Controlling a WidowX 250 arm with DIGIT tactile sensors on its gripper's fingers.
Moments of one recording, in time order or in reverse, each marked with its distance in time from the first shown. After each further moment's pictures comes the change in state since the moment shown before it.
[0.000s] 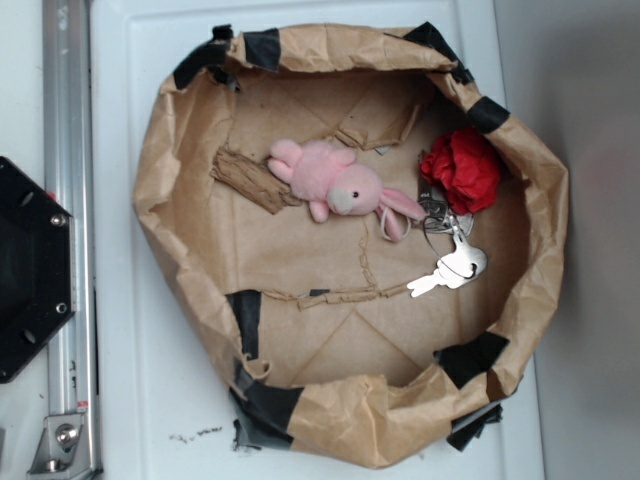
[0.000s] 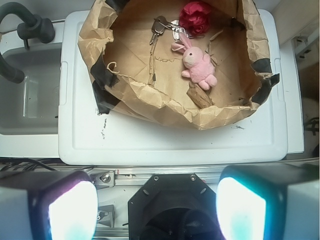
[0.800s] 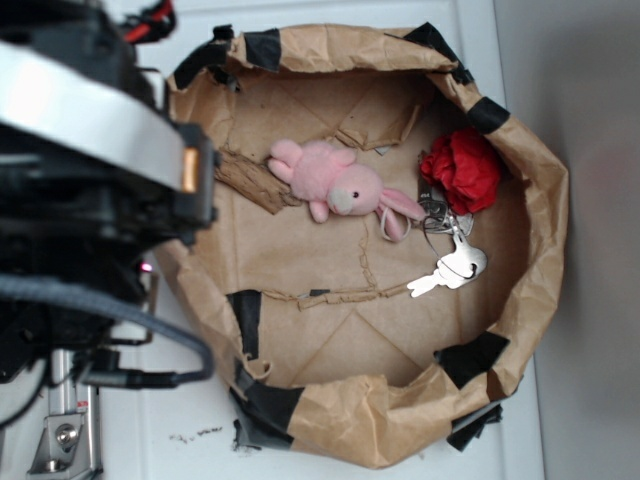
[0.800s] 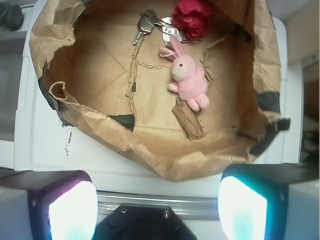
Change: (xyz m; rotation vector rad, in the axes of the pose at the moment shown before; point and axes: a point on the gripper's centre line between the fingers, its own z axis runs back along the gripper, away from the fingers) arm 0.053 0.028 -0.058 0.051 0.085 -0.136
